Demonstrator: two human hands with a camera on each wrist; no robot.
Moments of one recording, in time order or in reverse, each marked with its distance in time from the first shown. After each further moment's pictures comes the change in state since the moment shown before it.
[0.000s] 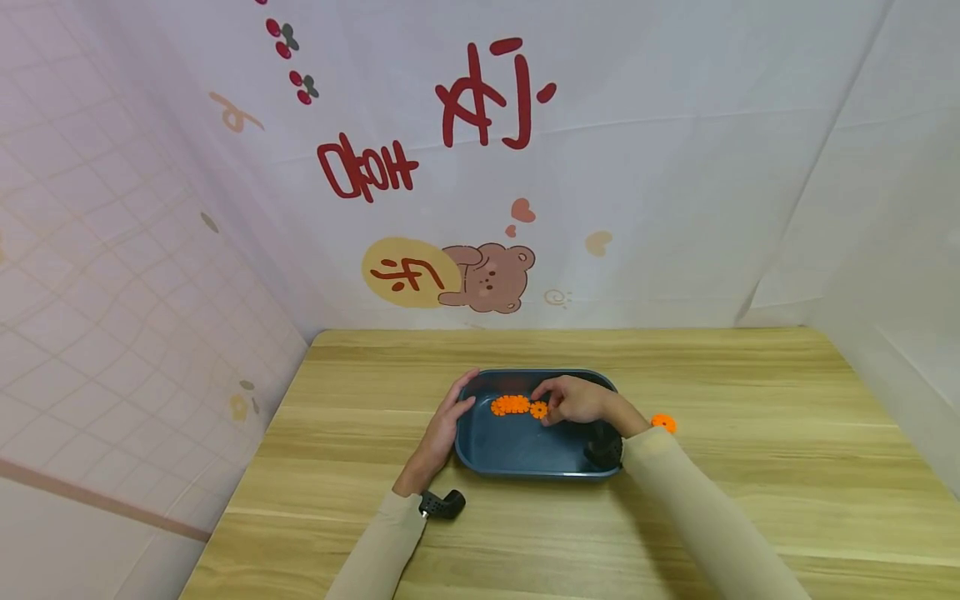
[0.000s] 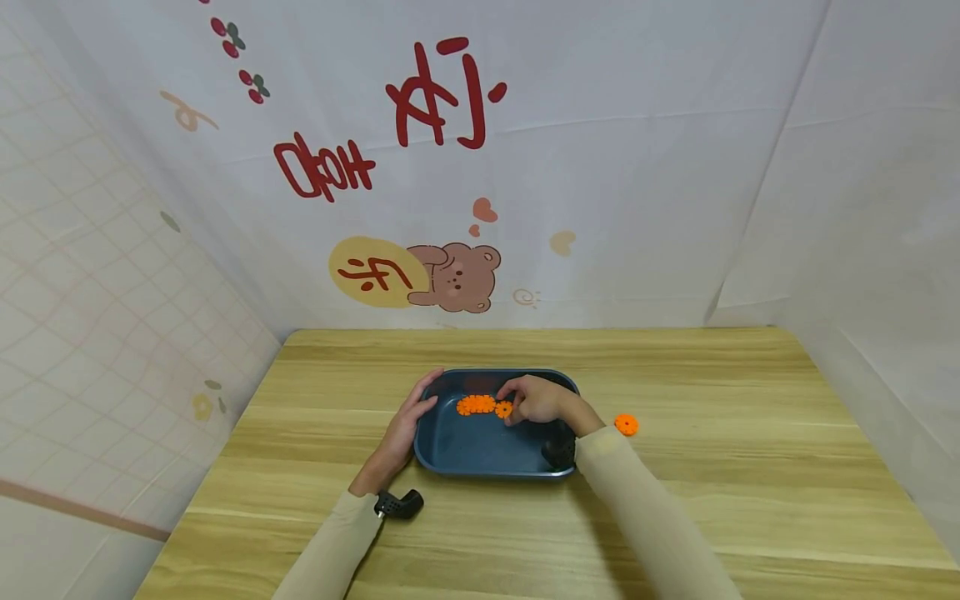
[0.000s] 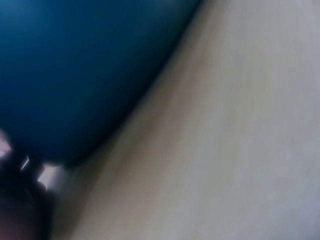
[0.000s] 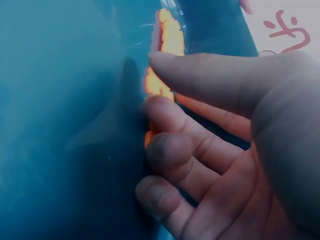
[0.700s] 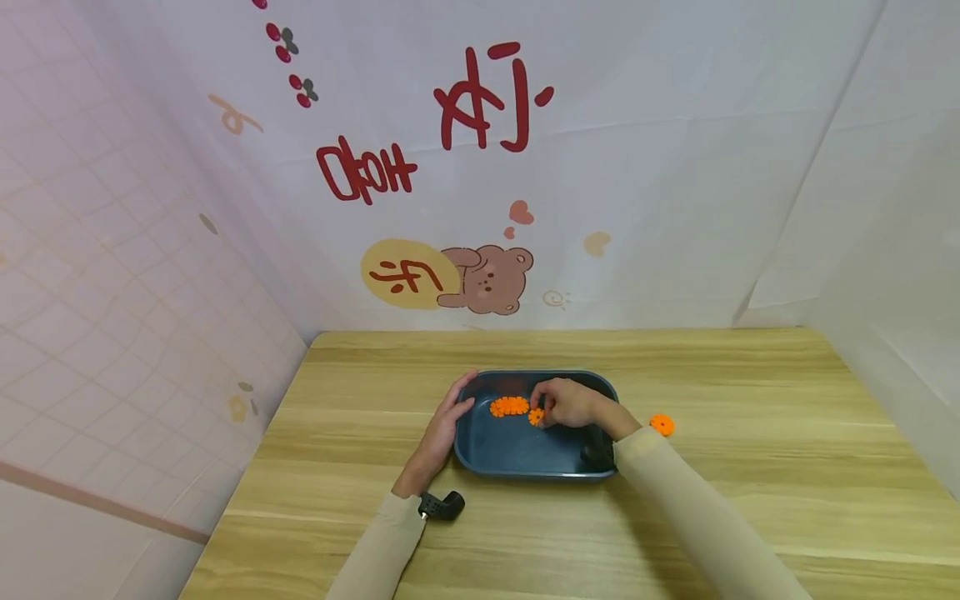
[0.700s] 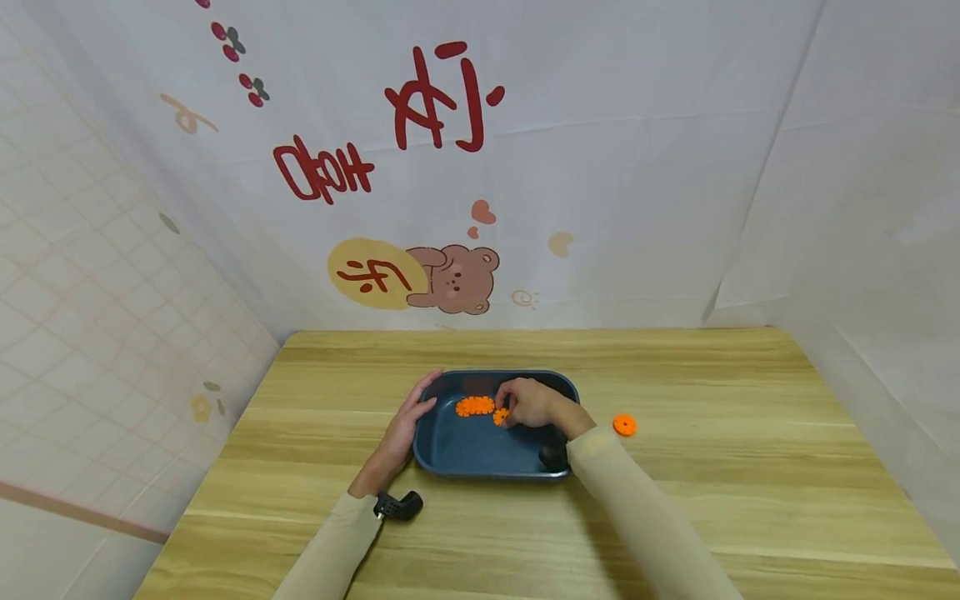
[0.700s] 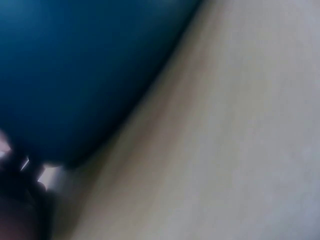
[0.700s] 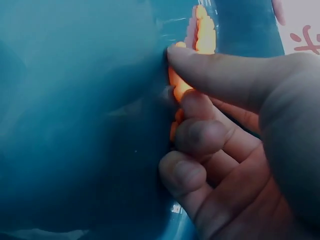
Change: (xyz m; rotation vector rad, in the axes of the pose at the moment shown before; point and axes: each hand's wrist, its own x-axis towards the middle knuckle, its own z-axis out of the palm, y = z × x) left_hand -0.002 0.004 0.001 0.004 0.013 -0.017; right_hand 0.008 0.000 0.008 -0.128 0.039 -0.009
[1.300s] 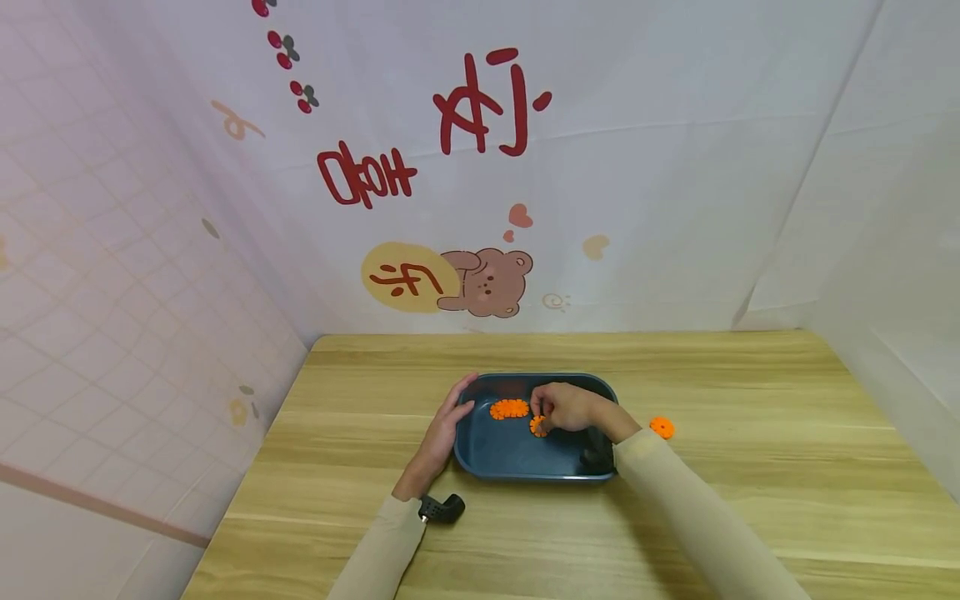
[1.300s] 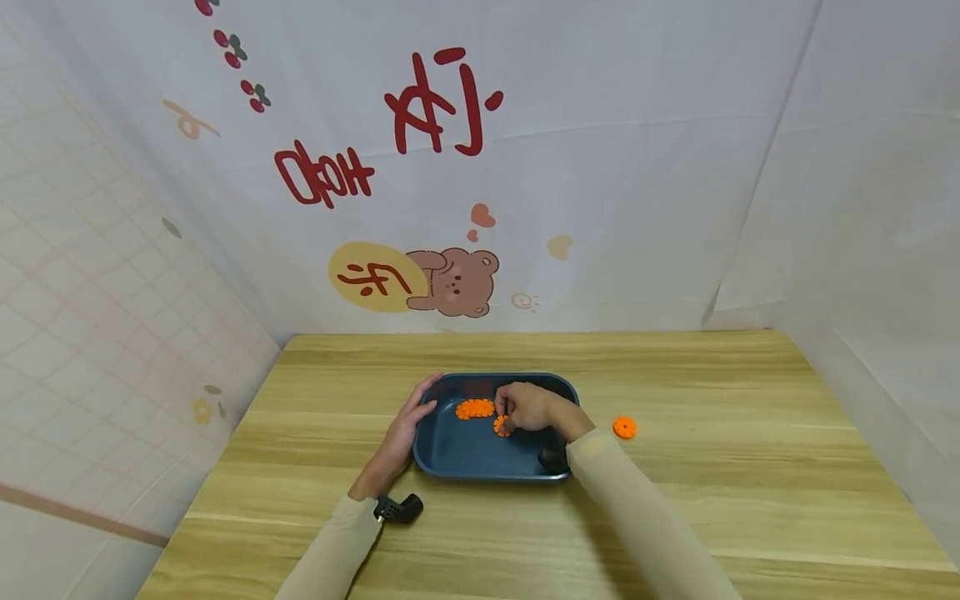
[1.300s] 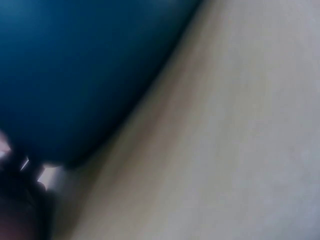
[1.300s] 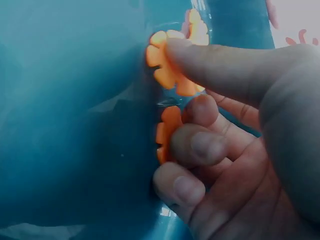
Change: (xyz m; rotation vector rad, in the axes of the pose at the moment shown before) left_hand 0.000 -0.002 0.000 -0.014 -0.001 0.003; right_hand -0.003 -0.007 -0.001 0.018 -0.047 -0.029
